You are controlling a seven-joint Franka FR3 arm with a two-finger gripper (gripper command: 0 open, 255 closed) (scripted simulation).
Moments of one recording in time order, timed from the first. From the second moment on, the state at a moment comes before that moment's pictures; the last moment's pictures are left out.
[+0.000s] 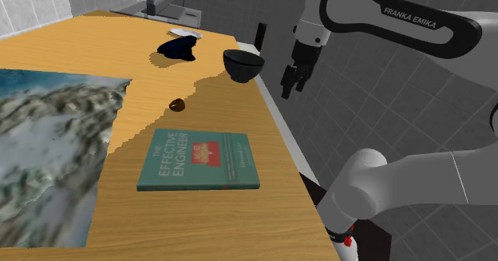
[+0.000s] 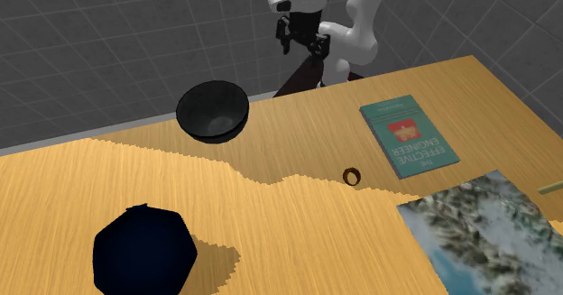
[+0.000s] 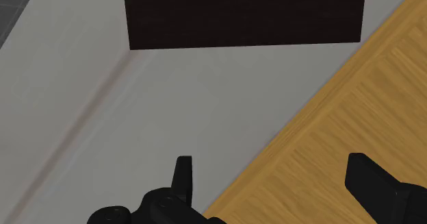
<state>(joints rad) -0.02 -0.78 -0.03 -2.29 -0.06 1.49 -0.01</state>
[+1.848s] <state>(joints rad) 0.10 0.03 0.45 -1.64 -0.17 1.59 0.60</state>
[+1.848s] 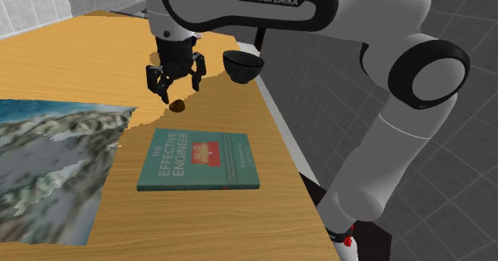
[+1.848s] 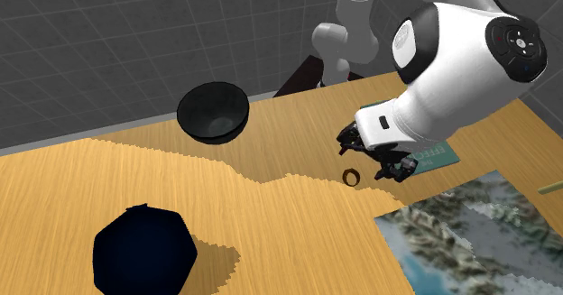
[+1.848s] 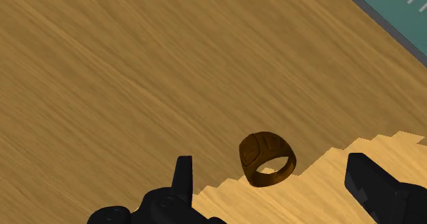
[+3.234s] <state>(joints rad) 0.10 0.05 0.45 -1.72 -0.18 1.69 0.62</state>
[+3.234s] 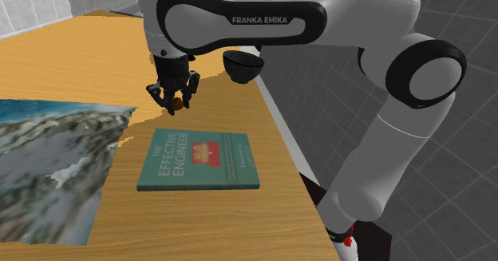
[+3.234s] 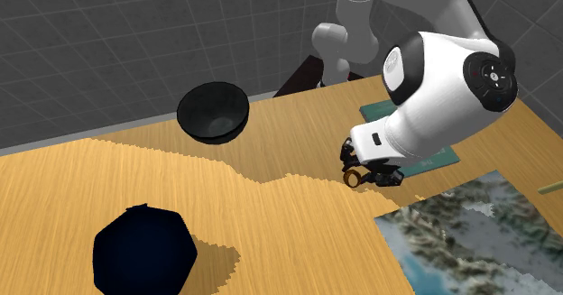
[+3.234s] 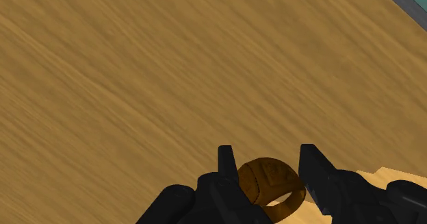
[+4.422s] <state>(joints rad) 0.11 0.07 0.45 -1.52 -0.19 1.51 0.60</state>
